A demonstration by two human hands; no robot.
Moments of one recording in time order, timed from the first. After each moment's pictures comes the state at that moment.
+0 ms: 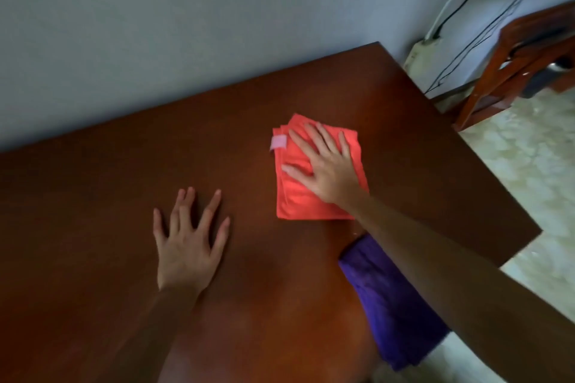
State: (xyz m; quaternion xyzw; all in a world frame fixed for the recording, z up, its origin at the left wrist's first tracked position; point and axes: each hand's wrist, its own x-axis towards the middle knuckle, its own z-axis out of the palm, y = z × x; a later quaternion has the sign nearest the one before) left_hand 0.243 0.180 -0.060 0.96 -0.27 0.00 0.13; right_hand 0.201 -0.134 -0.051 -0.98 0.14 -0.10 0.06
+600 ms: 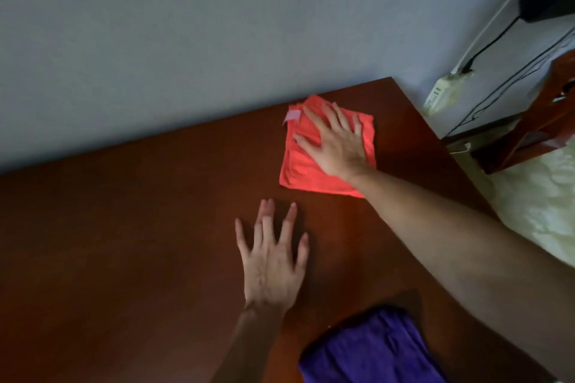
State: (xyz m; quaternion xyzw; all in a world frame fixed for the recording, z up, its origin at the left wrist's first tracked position) left_hand 0.209 -0.037 -0.063 0.95 -0.25 0.03 0.16; right_hand 0.324 -0.279 -0.057 -0.98 0.16 -0.08 0.09
